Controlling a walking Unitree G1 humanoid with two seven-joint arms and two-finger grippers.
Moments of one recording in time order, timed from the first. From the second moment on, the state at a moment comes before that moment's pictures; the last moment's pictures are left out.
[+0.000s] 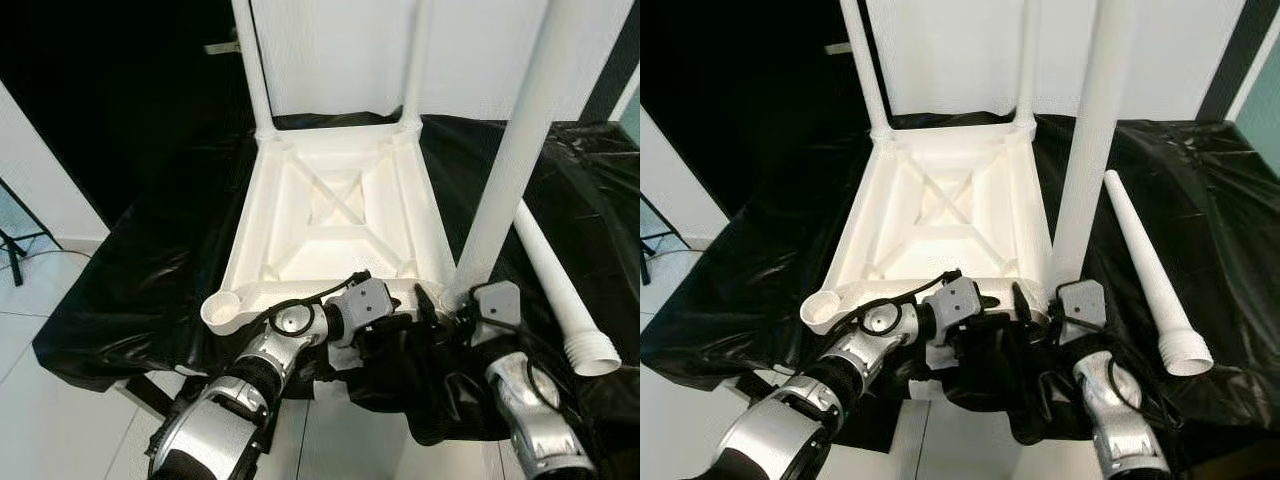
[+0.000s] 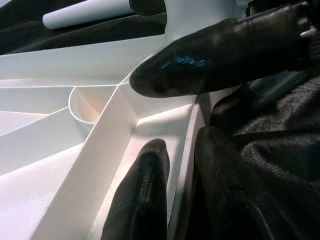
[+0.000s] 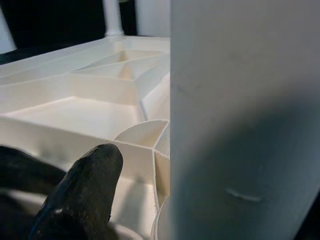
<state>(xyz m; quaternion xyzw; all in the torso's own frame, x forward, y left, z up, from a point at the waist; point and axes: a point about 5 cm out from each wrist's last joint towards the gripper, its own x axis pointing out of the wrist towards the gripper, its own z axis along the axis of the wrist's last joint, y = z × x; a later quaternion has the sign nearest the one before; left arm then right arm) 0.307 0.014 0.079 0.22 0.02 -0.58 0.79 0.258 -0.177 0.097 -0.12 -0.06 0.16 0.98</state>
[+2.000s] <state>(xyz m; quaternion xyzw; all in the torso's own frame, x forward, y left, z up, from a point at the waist) 0.306 0.014 0.078 0.22 0.02 -0.58 0.79 0.270 -0.181 0.106 -0.14 -0.02 0.22 0.96</state>
